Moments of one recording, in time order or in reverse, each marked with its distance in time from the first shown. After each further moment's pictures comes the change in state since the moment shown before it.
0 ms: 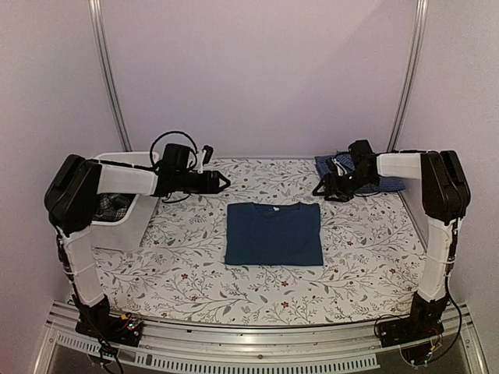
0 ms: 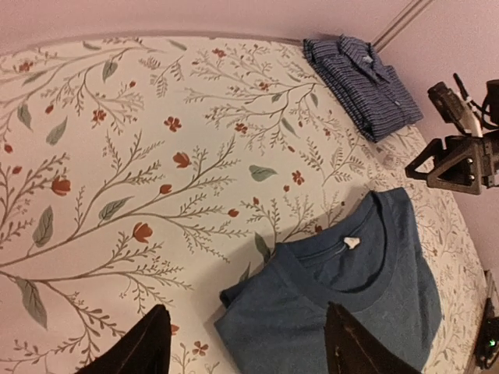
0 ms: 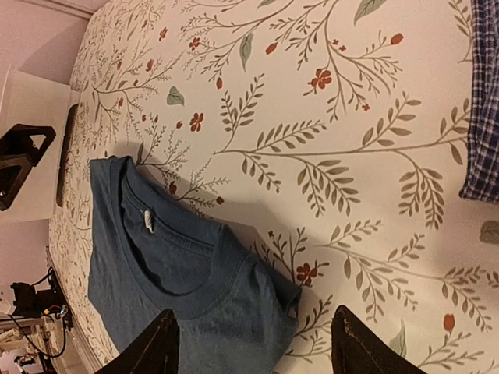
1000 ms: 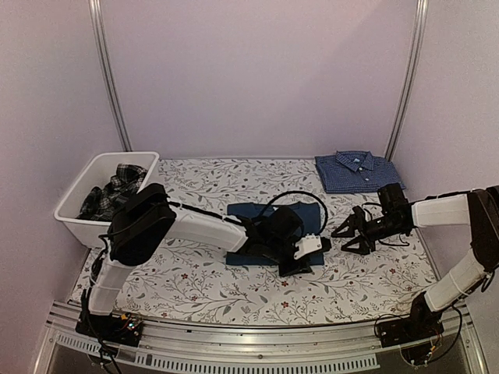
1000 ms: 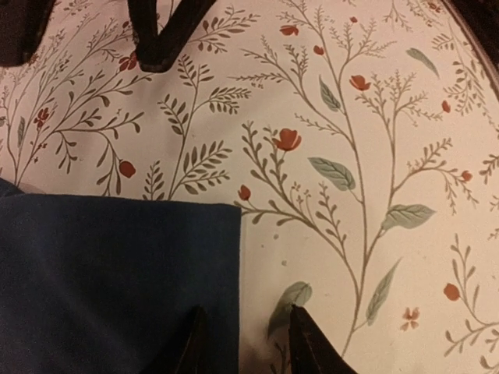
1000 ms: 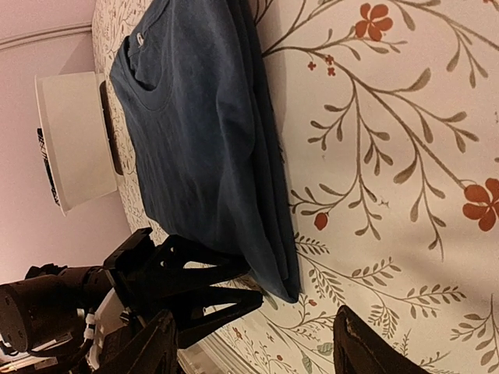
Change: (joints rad) left arm -0.676 0.290 0.303 -0.212 -0.124 0.710; right arm -0.031 -0.603 -0.835 0.198 -0.160 0.431
